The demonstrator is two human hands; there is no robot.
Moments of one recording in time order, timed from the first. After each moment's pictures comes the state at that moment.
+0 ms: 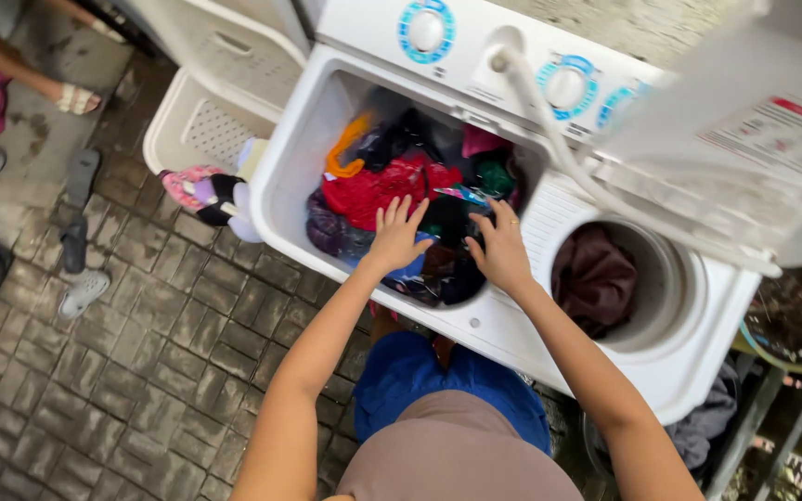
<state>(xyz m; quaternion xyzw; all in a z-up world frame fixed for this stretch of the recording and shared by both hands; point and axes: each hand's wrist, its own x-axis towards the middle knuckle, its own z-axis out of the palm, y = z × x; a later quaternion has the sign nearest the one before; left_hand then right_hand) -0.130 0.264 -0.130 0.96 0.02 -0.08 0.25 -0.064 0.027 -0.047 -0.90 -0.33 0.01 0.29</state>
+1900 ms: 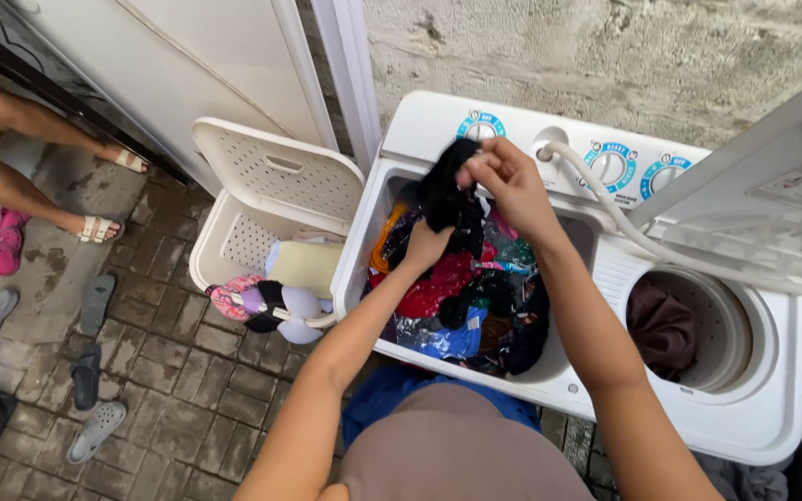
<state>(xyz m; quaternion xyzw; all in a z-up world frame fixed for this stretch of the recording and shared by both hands) 0.002 0.396 -0.134 0.80 0.07 0.09 0.59 0.026 0.245 0.148 -0.65 -0.25 0.12 0.70</state>
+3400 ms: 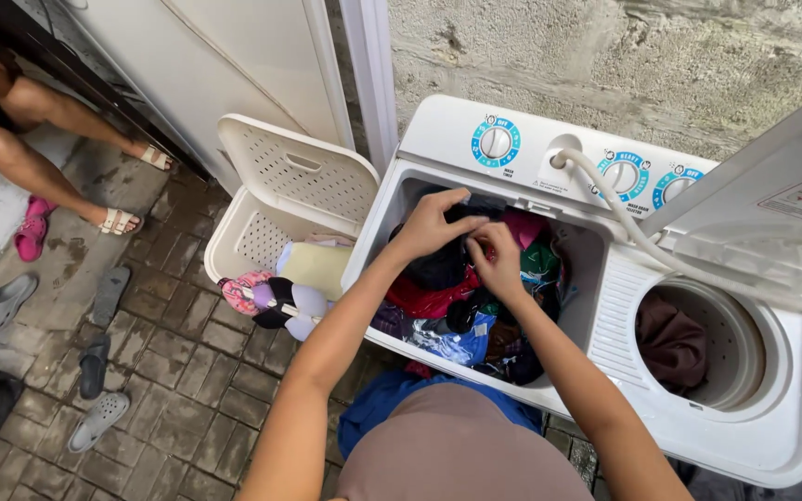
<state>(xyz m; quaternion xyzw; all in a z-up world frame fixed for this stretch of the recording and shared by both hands) -0.038 0.426 0.064 0.81 -0.14 0.08 0.56 -0.028 0.228 -0.027 -0.80 -0.21 -0.08 0.55</state>
